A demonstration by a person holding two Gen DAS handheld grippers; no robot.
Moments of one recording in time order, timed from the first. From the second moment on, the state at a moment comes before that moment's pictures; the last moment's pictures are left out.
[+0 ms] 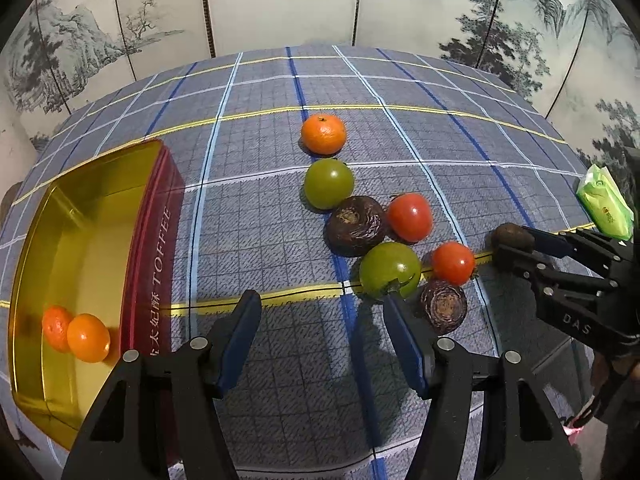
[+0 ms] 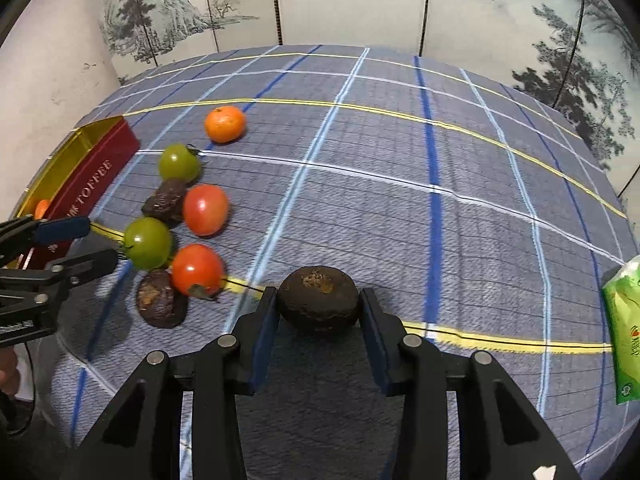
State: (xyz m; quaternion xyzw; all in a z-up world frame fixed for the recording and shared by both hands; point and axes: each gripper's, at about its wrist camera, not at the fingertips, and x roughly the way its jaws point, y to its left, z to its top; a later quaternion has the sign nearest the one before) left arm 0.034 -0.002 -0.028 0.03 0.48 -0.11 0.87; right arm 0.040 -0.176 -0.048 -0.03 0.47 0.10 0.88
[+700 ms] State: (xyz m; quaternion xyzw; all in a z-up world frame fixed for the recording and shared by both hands) left arm 0.042 -0.021 -0.019 0.03 0.48 -0.16 0.86; right arm 0.038 -0.177 -0.050 -0.03 0.47 0.11 0.88
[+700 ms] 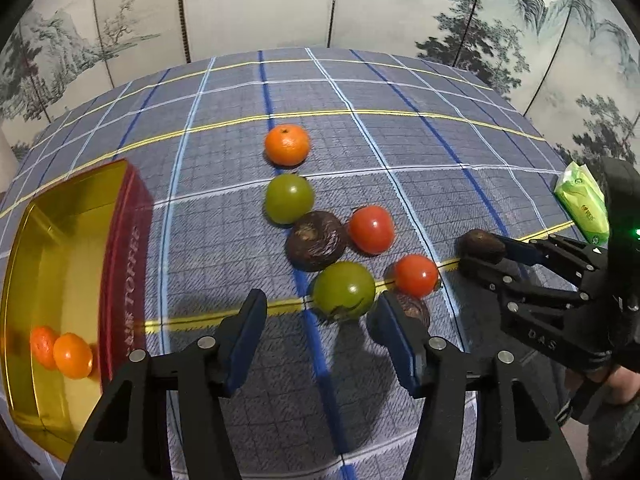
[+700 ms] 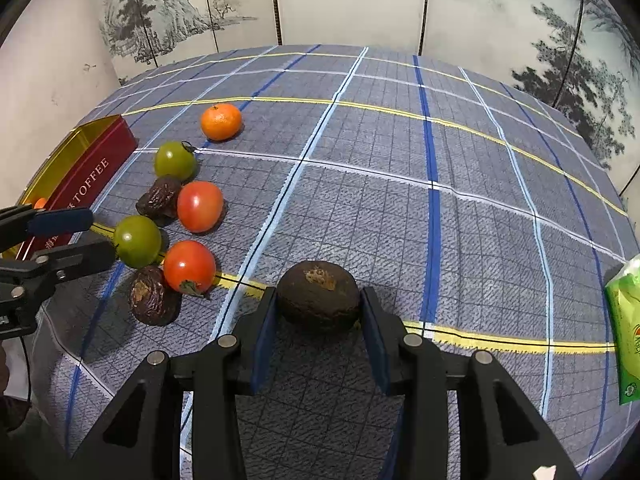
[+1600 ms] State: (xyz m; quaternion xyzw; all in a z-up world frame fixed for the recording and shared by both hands) left arm 0.048 -0.028 -0.030 0.02 0.49 -0.18 0.85; right arm 0.039 -0.175 -0.055 -0.04 0.44 0.11 0.89
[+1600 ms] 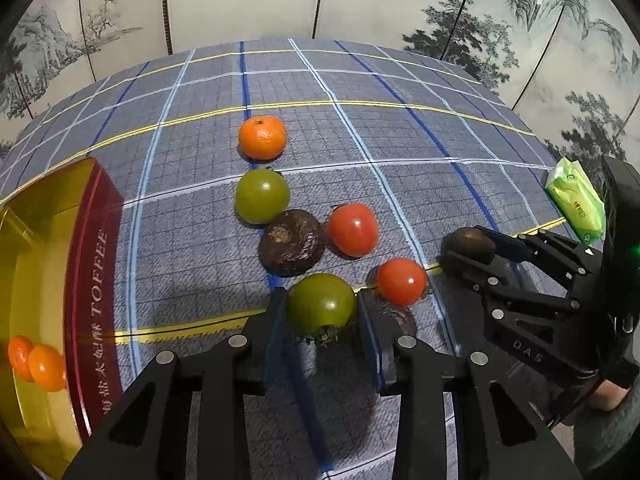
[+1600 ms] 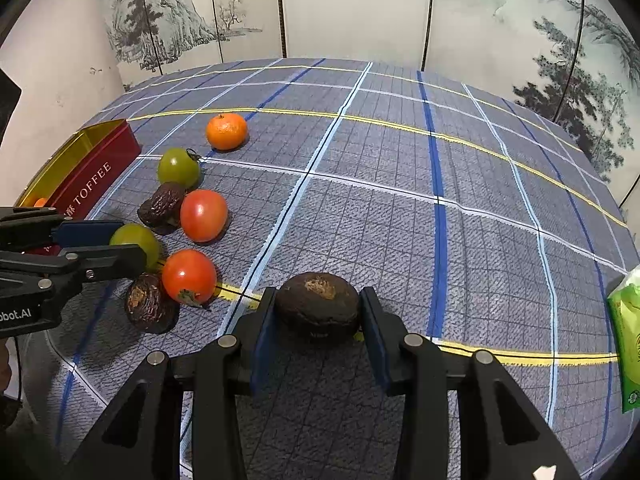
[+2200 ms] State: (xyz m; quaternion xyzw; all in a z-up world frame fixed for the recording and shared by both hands) left arm 0.036 0.014 -0.006 0.01 0.48 -0.13 0.86; right arm 0.034 -0.175 -0.057 -0.05 0.42 0.11 0.90
